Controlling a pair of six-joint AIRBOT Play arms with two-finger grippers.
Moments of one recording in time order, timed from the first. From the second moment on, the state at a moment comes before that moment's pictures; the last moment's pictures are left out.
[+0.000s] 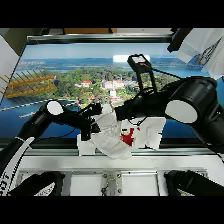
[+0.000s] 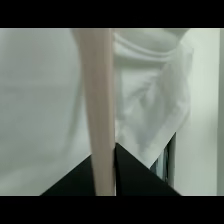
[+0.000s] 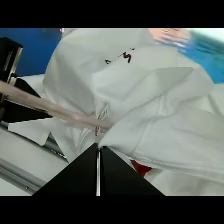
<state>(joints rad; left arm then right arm) -0.34 -1.15 0.86 0.83 -1.21 -0.24 0.80 -1.12 1.52 -1.53 1.40 2.00</state>
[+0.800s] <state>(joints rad) -0.34 -1.16 0.85 0.81 -1.23 -0.23 0.84 -1.15 1.52 -1.46 1.36 1.95</state>
